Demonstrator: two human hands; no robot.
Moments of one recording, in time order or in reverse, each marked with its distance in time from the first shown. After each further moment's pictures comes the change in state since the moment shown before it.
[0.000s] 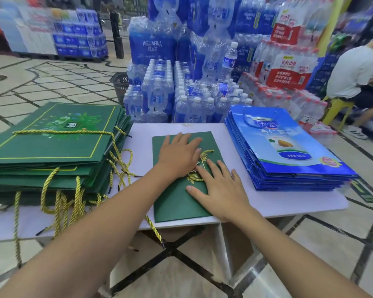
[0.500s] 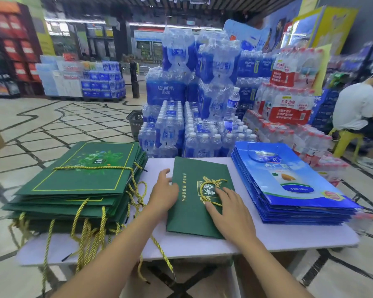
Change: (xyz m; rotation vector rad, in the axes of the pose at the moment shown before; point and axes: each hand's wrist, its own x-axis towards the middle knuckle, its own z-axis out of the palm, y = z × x) left_hand -0.061 -0.018 -0.051 -1.049 0.091 -0.599; right_hand 0.013 0.007 0.000 0.291 0.240 0.119
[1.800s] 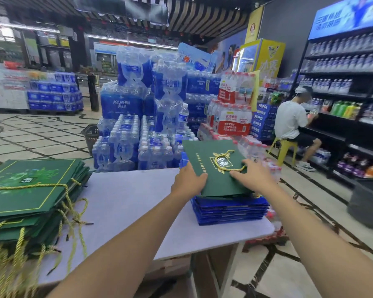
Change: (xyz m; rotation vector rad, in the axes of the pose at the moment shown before) left_hand -0.008 0.116 0.185 0.304 -0.224 0.249; right_hand 0.048 0.141 -0.215 -0.110 0.066 0.323
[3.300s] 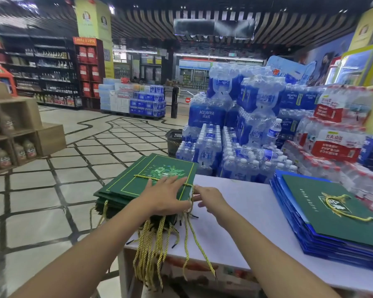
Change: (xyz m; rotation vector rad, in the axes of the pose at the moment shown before) left_hand -0.151 -0.165 -0.277 0.783 -0.020 -0.087; right_hand -0.133 -0.324 0.164 0.773 -0.602 -0.179
